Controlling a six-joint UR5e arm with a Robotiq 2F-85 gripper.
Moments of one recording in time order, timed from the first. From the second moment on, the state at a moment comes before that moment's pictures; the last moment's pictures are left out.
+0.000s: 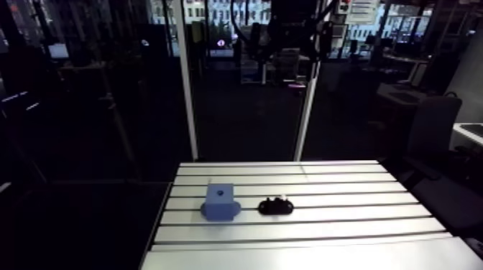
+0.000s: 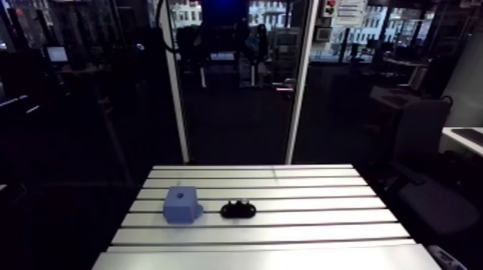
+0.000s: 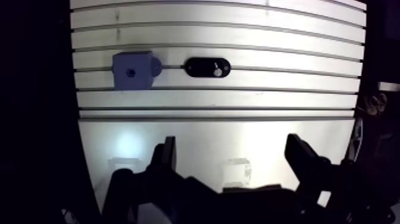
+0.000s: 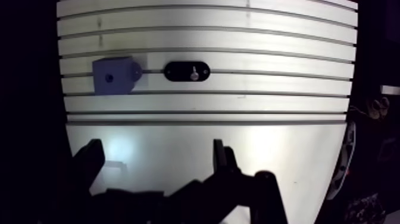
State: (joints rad) arm -0.06 -1.52 1.45 -1.51 -1.61 -1.65
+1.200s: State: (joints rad) arm -0.06 -1.49 1.49 -1.56 -1.61 -1.73
